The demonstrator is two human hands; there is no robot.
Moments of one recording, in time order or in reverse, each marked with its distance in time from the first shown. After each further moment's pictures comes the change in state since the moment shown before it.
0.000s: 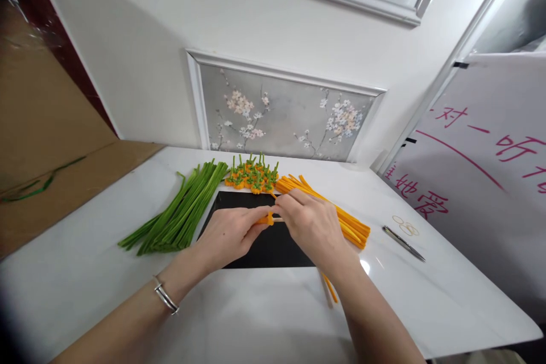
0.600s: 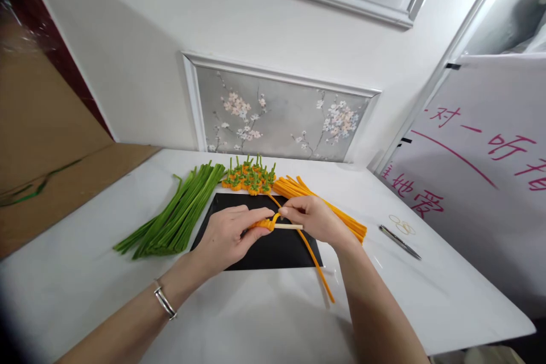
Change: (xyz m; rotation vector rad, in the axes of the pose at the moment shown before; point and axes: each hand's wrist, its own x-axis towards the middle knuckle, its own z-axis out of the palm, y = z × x) left_hand 0.001 0.000 0.008 -0.173 0.263 0.101; right_hand 0.001 0.044 0.022 0.837 -0.465 0.318
